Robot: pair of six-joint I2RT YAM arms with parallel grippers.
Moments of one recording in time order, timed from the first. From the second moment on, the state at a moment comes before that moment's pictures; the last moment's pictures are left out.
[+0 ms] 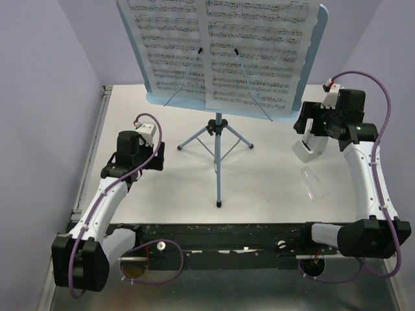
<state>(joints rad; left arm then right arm) -0.12 1.03 0.72 -0.35 0.05 0.00 -0.06 1.26 1.35 -0.76 -0.16 0.04</state>
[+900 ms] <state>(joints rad) -0.30 1.14 0.63 0.03 0.54 0.63 0.21 1.14 0.91 -0.65 -0.76 -0.87</state>
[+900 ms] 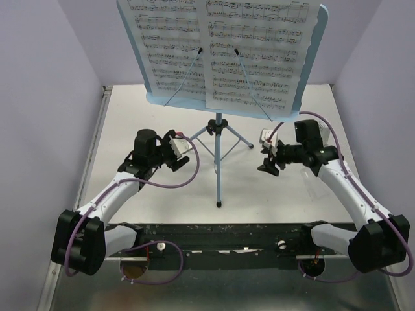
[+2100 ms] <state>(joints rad) -0.43 1.39 0.81 0.36 0.37 0.69 0.40 1.76 1.33 -0.08 -0.54 -0.83</state>
